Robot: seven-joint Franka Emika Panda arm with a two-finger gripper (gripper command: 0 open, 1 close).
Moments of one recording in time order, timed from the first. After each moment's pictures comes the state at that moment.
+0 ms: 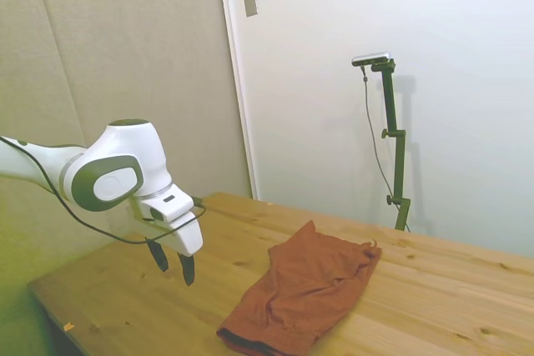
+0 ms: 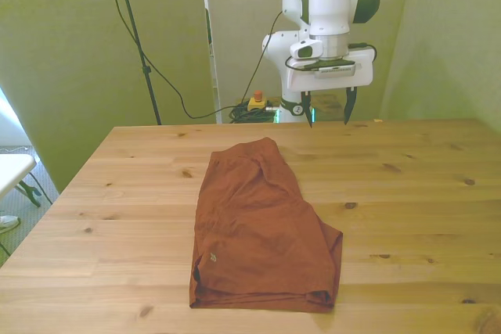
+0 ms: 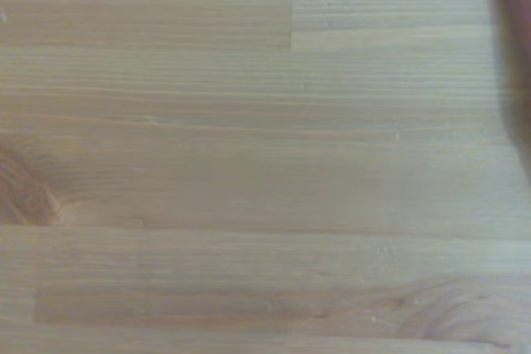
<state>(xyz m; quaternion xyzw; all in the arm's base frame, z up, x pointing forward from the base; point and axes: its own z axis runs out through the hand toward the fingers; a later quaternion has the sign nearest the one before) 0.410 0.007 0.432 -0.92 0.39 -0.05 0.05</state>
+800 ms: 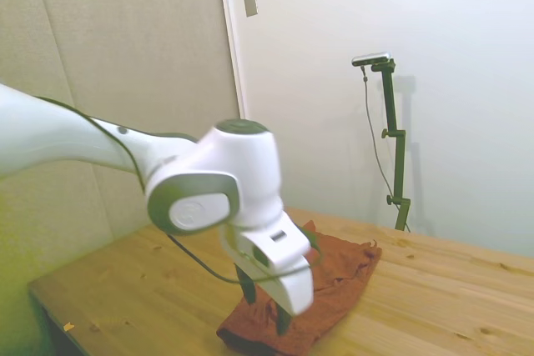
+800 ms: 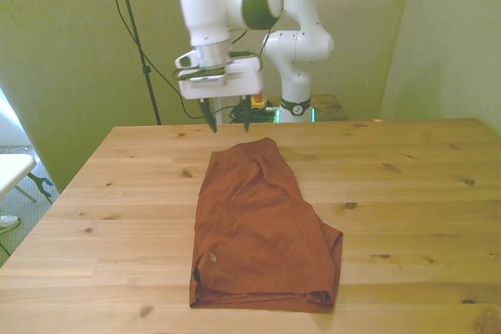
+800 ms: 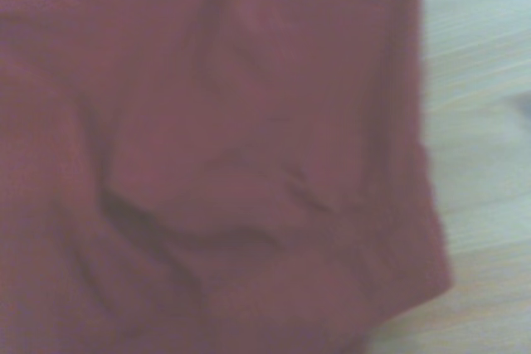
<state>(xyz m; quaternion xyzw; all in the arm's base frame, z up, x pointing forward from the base) 0.405 -0.282 0.418 -0.85 0.52 -0.01 0.08</state>
